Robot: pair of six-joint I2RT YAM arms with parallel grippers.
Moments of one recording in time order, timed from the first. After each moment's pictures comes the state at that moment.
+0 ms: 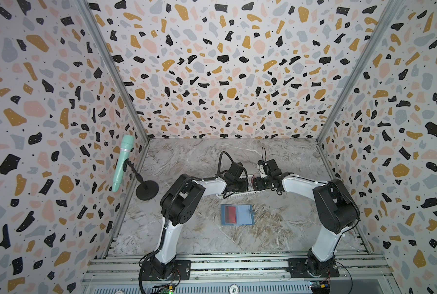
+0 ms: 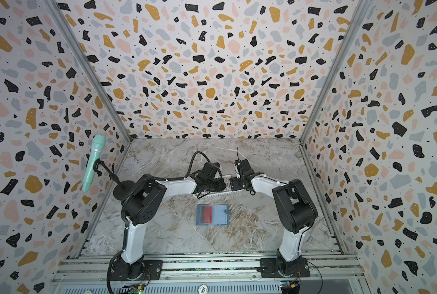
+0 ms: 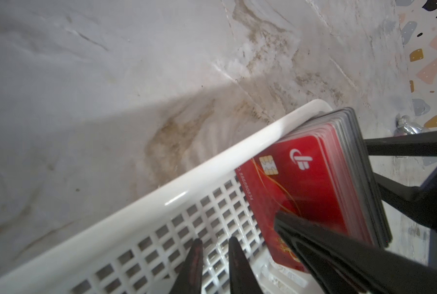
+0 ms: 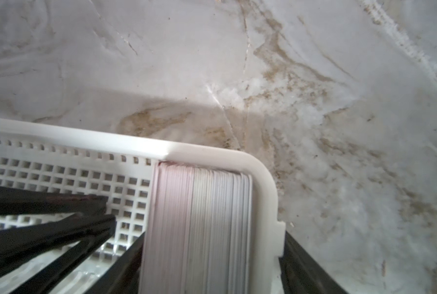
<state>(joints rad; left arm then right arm) -0.70 2.09 1.31 -0.07 0.21 -0.57 0.46 1.81 1.06 -0.23 0.01 0.14</state>
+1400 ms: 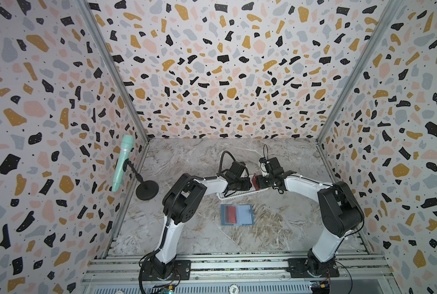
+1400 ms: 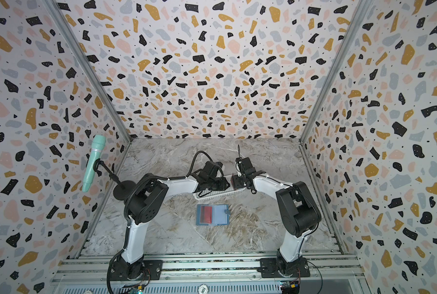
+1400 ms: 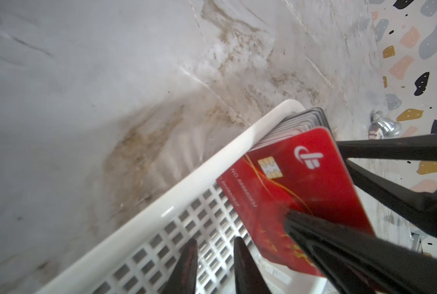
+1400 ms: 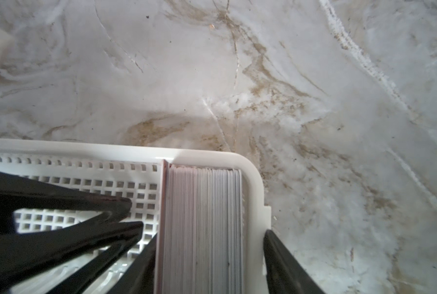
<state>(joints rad) -0.70 2.13 1.36 -0.05 0.30 -0.57 0.46 1.75 1.07 -0.26 0.00 0.13</state>
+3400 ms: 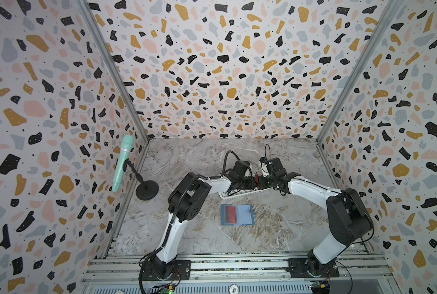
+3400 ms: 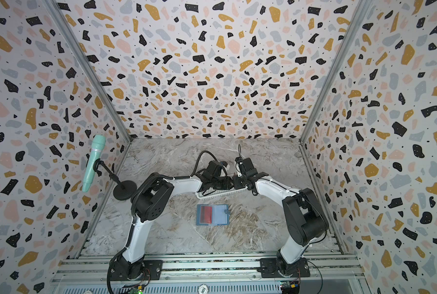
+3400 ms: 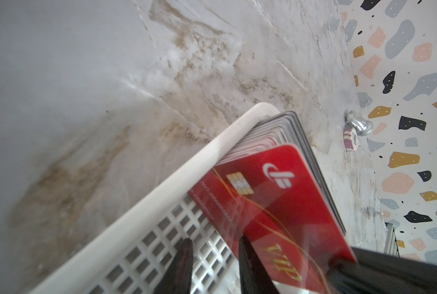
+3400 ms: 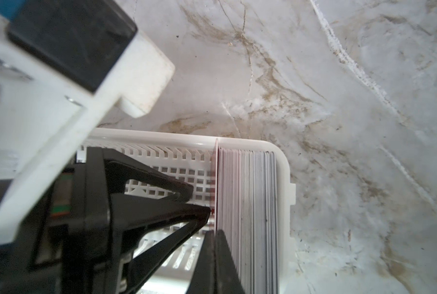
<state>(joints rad) -0.72 2.19 1.42 0.00 0.36 -0.58 0.48 1.65 1.03 -0.27 0.00 0.15</state>
